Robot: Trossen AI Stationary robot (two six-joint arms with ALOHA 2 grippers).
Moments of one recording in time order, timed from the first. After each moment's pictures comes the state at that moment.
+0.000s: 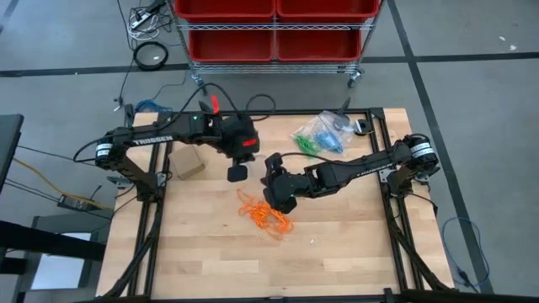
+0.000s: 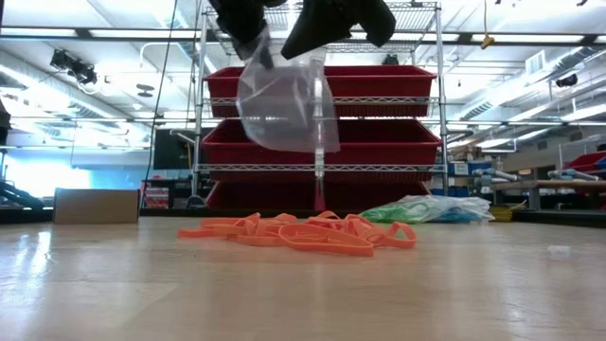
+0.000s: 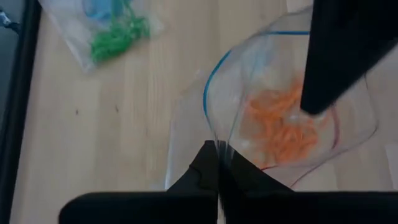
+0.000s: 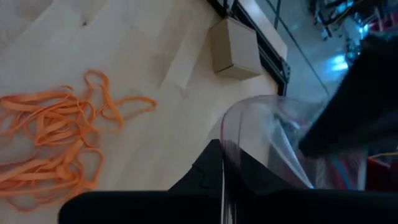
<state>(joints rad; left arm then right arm) 0.17 1.55 1.55 -0.98 0.07 0.16 0.23 1.75 1.49 -0.46 0.50 -0.61</state>
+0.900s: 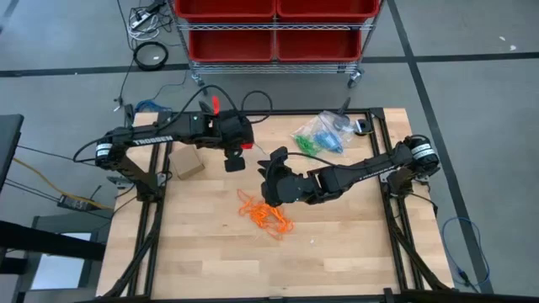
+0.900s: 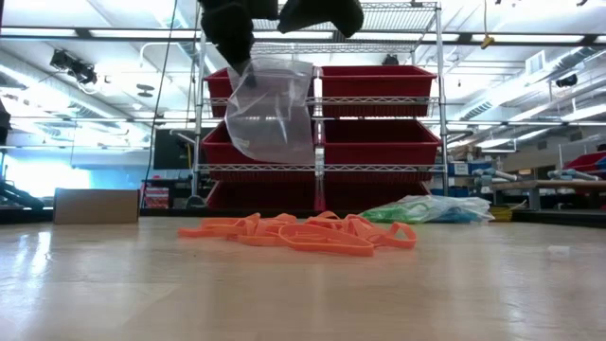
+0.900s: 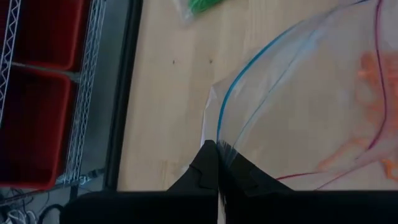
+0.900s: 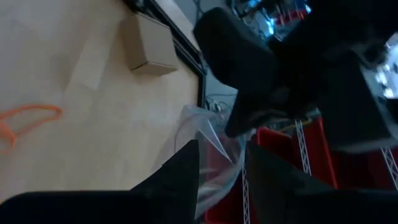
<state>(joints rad) 0.17 1.54 1.55 -1.08 -0.32 0.15 0.27 1.75 1.49 -0.27 0.84 -0.71</state>
